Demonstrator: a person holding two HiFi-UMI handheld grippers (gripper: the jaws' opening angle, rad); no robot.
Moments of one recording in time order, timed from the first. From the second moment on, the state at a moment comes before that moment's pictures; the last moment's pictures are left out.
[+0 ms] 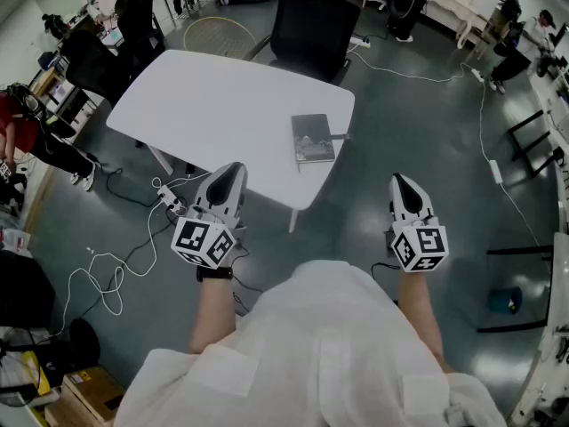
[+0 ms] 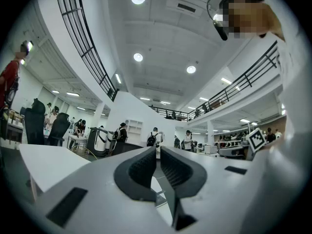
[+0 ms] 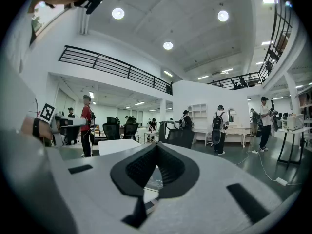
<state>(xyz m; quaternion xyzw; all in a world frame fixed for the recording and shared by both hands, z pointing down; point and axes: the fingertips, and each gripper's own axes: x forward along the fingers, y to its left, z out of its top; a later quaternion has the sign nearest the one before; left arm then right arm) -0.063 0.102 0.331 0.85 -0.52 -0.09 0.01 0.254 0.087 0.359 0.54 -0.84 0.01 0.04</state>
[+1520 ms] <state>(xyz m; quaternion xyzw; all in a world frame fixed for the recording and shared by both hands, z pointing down) -0.107 0.014 0.349 0.84 -0.53 -0.10 0.03 0.207 -0.007 0.368 0.52 -0.86 0.03 0.01</state>
